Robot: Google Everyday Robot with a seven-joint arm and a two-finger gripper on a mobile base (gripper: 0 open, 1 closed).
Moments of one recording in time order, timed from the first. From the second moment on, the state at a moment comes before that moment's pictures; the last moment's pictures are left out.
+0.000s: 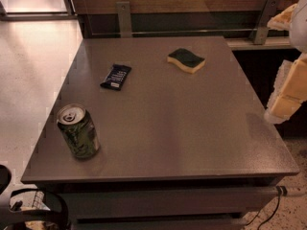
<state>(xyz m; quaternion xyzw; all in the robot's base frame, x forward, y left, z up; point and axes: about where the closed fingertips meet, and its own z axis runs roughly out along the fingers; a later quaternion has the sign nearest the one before) 0.436 -0.207 1.007 -0.60 0.77 -0.07 0.20</state>
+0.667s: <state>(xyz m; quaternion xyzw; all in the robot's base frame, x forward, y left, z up) 0.454 -0.214 1.011 -0.59 0.77 -0.07 0.22</state>
